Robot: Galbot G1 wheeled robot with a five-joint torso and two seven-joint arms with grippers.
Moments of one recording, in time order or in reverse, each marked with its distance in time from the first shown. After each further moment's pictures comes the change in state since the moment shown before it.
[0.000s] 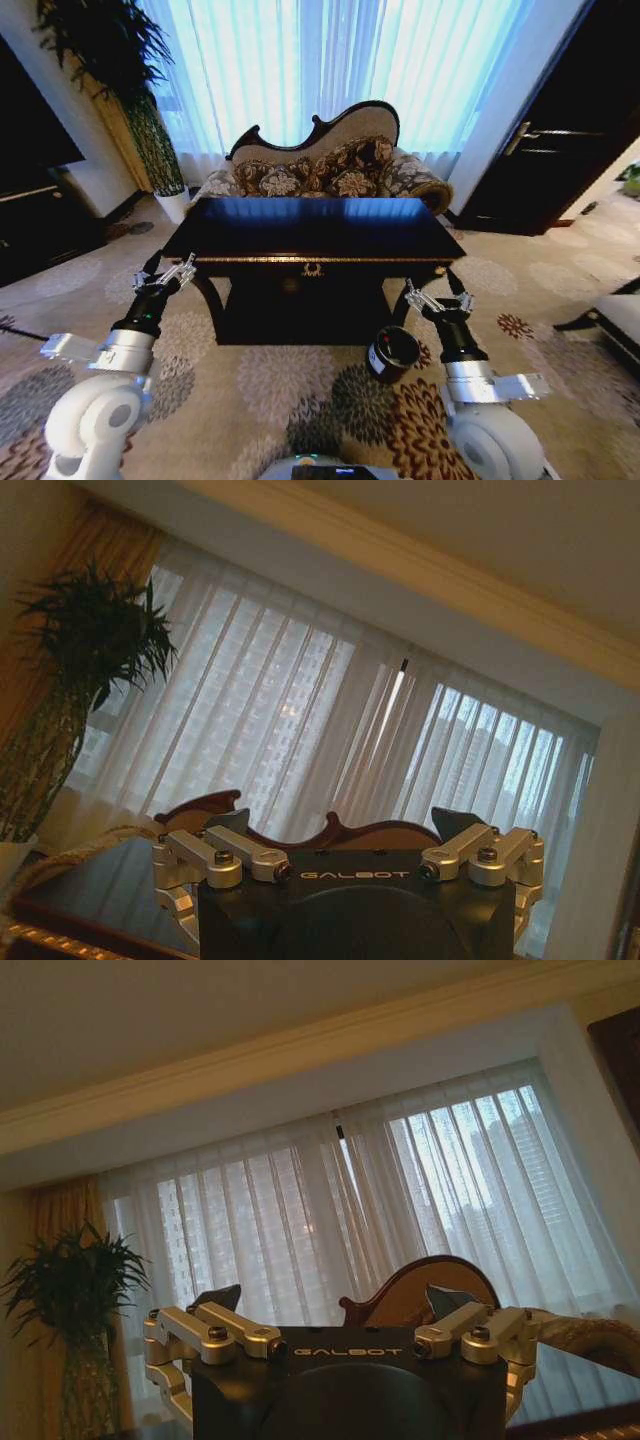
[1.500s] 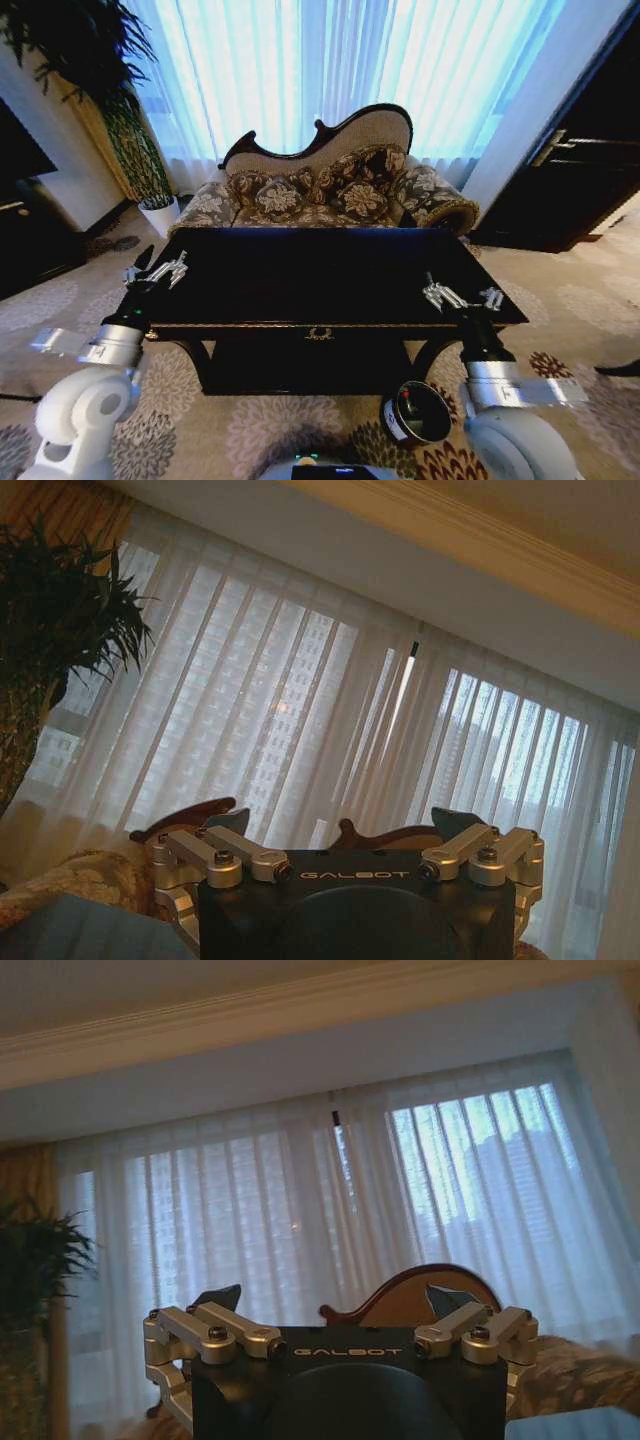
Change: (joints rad) left arm -0.004 0.055 -0.040 0.066 -0.027 -0.046 0.072; right arm -0.047 -0.011 0.085 0.040 -0.017 -0.010 -0.001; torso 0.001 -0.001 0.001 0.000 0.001
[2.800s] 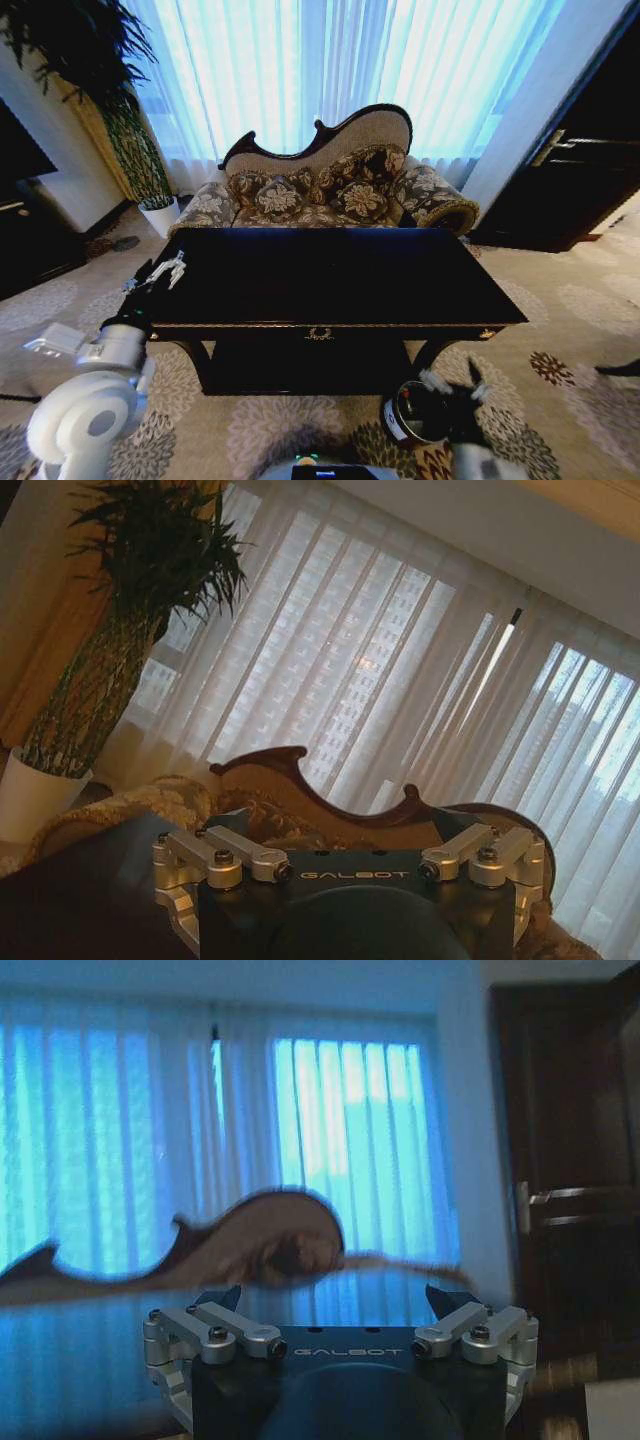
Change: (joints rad) left arm -0.019 -0.003 0.024 -0.136 -0.134 0.178 -0.379; right arm -0.230 0.120 -0.028 -0.230 -0.210 0.246 0.165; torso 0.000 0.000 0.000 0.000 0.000
